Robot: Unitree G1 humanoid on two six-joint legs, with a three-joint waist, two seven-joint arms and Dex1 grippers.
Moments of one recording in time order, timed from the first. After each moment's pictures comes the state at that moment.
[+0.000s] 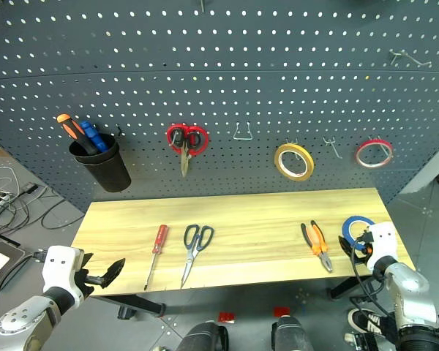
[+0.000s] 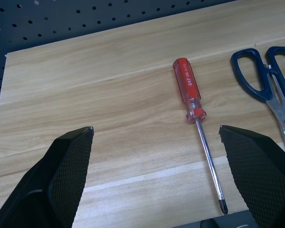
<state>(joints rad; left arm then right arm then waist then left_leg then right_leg) 0.29 0.53 0.40 -0.08 -0.29 0.32 -0.51 -0.06 -0.51 -0.24 0.37 0.22 0.09 0.55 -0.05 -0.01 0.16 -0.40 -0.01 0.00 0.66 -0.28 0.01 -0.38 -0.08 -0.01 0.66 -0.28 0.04</state>
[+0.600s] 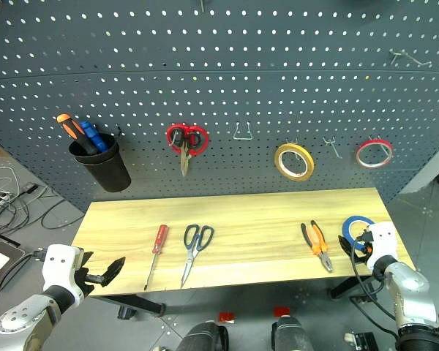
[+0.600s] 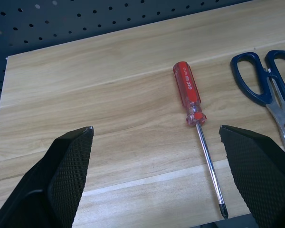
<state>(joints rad) 0.28 0.53 0.40 -0.08 -0.29 0.32 -0.51 -0.06 -0.51 -0.24 0.37 0.22 0.09 0.55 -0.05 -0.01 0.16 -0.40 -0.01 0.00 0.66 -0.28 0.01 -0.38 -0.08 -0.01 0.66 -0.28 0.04</state>
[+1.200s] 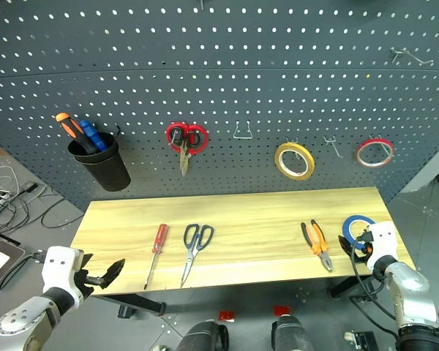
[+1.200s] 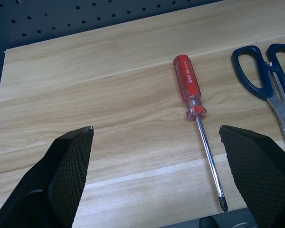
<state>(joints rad) 0.28 0.53 0.40 -0.09 -0.29 0.33 -0.51 -0.07 -0.51 -0.24 0.37 0.22 0.09 0.55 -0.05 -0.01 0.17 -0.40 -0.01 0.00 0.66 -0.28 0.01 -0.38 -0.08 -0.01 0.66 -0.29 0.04</state>
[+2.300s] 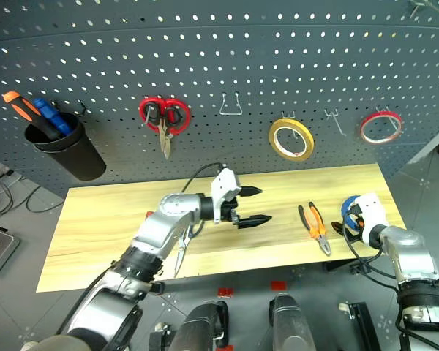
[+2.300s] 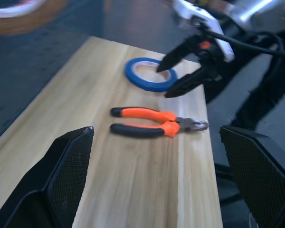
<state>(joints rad) -0.71 0.23 -0.32 0.42 -0.17 0.15 -1.02 -0.38 -0.64 -0.10 0.45 0.14 0.42 0.67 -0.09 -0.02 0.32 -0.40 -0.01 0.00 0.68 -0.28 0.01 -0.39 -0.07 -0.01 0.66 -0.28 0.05</state>
